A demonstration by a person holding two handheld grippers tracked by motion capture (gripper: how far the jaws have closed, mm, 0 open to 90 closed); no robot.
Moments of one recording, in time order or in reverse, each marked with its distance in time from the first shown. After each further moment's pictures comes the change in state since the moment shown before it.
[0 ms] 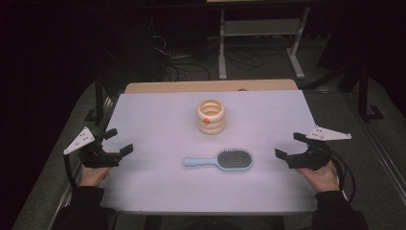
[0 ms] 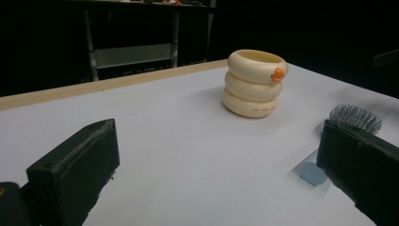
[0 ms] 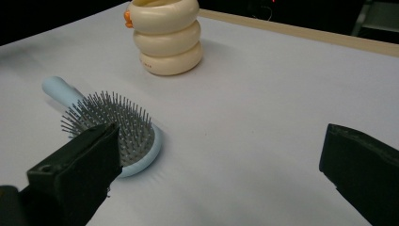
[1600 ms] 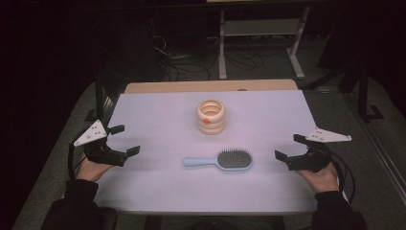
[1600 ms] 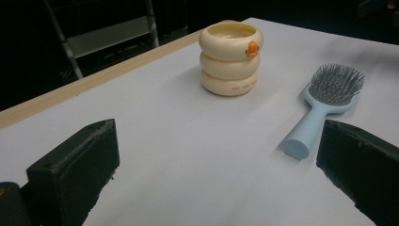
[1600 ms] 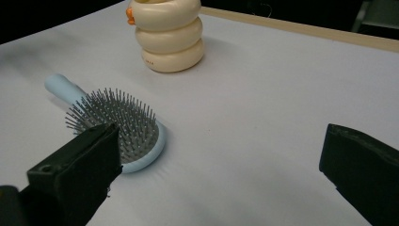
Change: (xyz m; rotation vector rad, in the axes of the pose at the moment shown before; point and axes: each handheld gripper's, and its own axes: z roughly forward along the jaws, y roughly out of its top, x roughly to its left) left arm -0.019 0.035 0.015 0.163 -0.079 0.172; right arm 0.005 -0.002 -0.002 0.009 -0.005 0.007
